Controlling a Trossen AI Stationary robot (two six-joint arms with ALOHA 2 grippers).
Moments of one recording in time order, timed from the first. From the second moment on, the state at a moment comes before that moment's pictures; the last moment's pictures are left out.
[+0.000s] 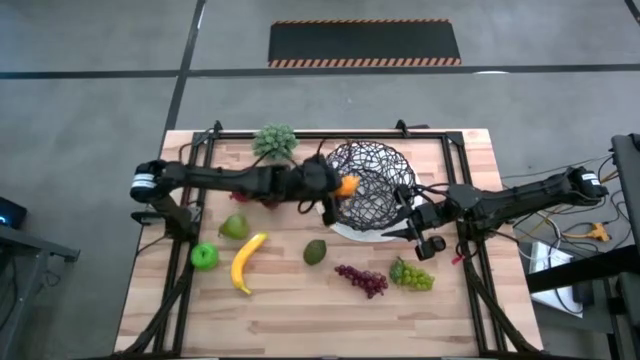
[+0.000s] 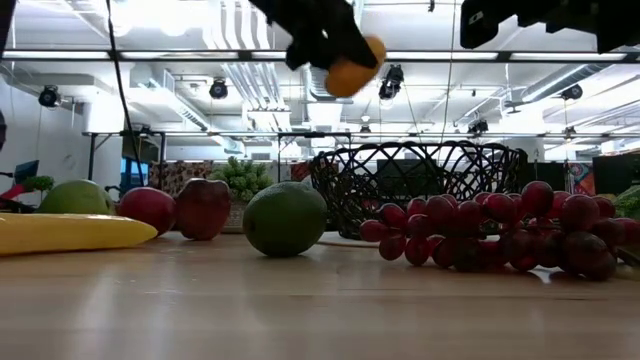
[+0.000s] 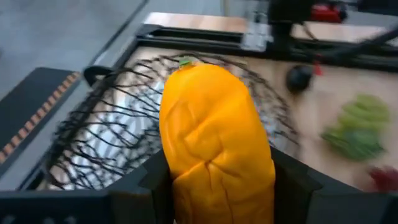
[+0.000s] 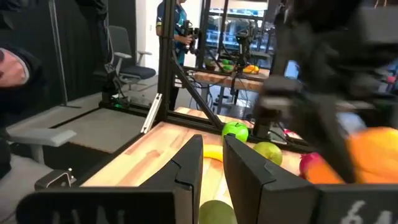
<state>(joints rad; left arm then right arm) 0.04 1.67 1.40 -0.24 -0.24 -0.07 0.12 0.88 0.41 0.51 -0.22 -0.12</state>
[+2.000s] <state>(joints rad) 0.15 1.86 1.41 -0.06 -0.27 -0.12 0.12 0.87 0.41 0.47 -0.22 -0.11</state>
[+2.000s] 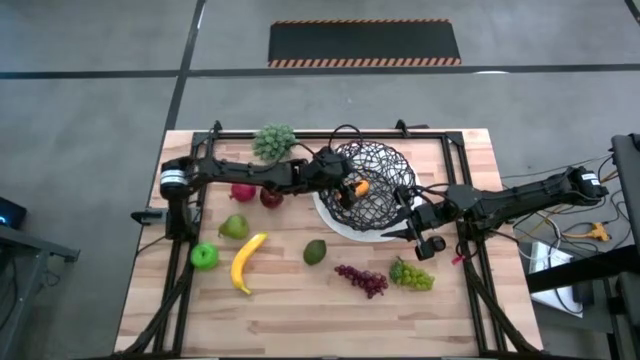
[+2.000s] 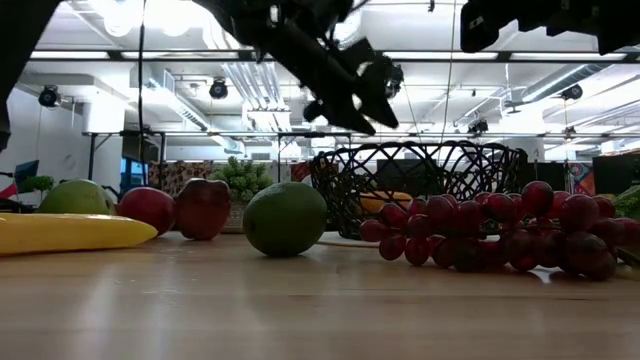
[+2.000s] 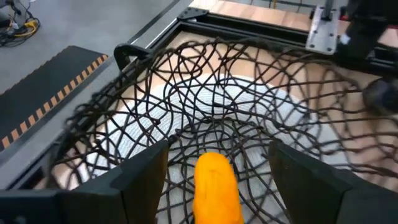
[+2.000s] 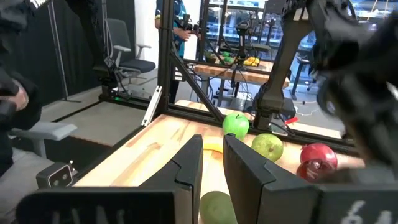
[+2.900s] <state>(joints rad) -0.18 1.35 0.99 -0.05 -0.31 -0.10 0.12 0.97 0.41 0.49 -0.11 -0.12</state>
